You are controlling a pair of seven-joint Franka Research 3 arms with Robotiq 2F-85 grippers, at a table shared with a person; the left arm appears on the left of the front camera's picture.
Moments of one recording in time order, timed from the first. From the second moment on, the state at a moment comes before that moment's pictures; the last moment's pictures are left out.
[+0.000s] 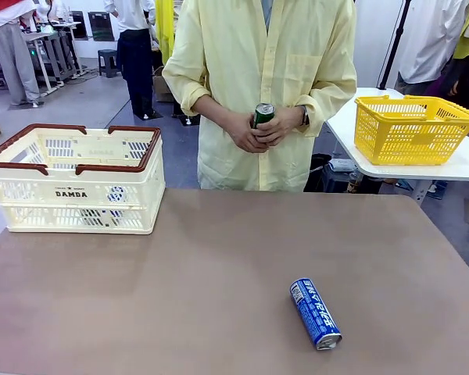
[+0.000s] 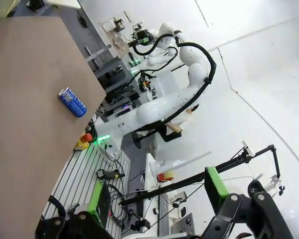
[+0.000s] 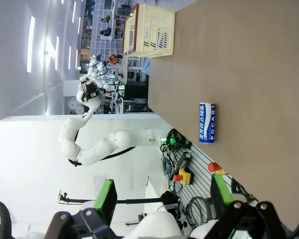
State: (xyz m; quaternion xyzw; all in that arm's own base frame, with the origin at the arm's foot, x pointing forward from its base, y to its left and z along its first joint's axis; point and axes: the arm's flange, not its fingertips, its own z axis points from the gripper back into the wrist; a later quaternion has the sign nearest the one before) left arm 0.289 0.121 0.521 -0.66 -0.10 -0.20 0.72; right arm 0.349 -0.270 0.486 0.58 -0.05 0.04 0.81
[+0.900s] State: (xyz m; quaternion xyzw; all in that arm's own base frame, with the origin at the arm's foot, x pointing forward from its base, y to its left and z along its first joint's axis) left arm 0.301 -0.056 0.603 -0.51 -0.04 -0.17 0.84; right arm 0.349 -0.270 0.486 0.58 -0.05 0.04 0.81
